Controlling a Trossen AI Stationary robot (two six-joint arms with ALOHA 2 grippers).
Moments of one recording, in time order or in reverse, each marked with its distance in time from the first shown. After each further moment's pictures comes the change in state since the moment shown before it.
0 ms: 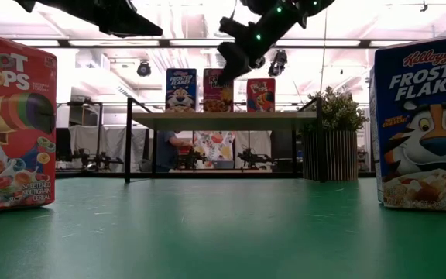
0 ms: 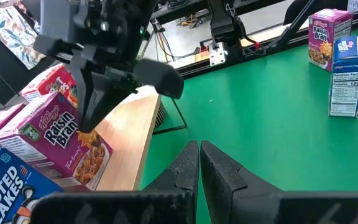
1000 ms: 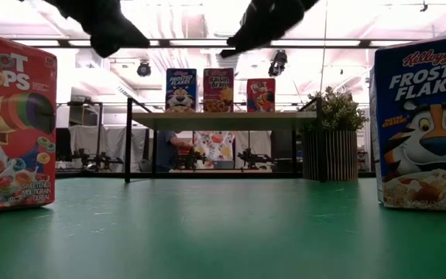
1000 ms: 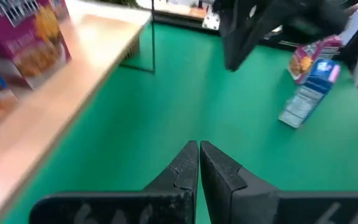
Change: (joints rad) left arm -0.055 0.022 0.093 -0.291 0.000 -0.550; right arm 0.309 -0.158 -0.214 -0.010 -0.181 -0.033
